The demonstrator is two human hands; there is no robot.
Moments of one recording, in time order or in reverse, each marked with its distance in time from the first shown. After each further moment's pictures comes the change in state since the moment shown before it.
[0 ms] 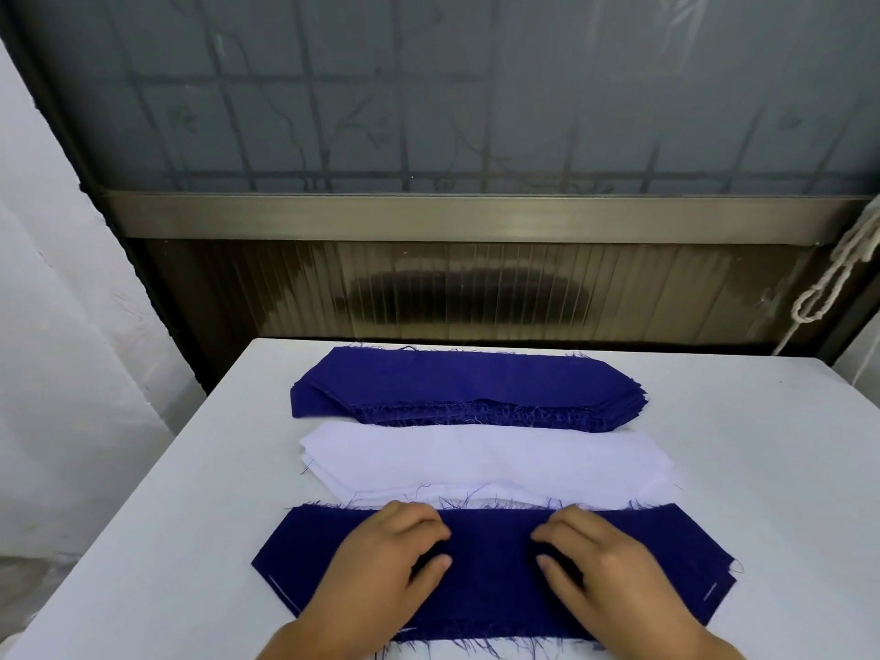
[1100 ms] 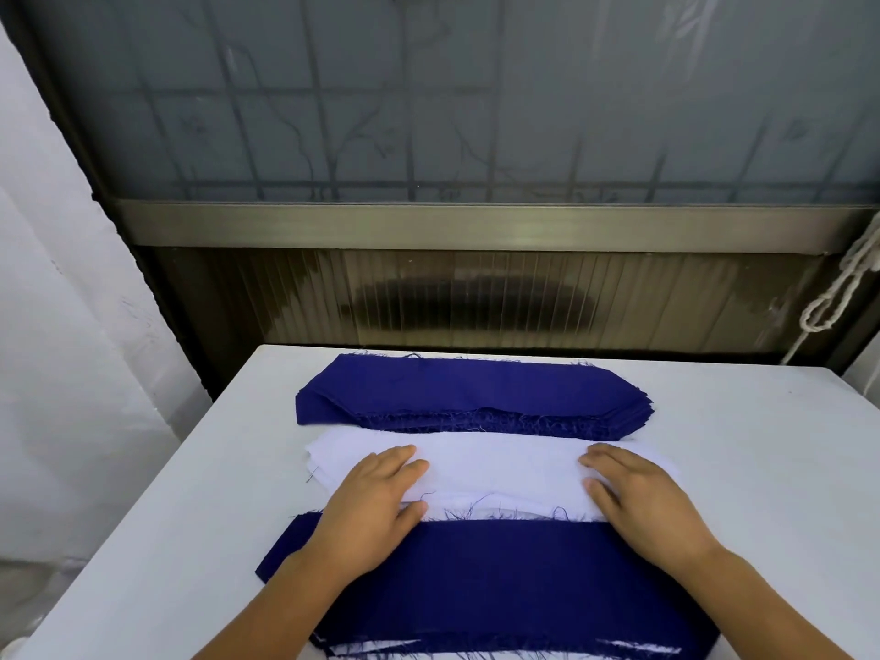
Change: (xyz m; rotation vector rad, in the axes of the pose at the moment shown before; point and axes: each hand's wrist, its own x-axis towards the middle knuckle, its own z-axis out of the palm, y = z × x) left_hand 0.042 -0.060 0.013 0.104 -0.157 -0.189; right_hand 0.042 0.087 0.004 -0.072 -0.120 0.267
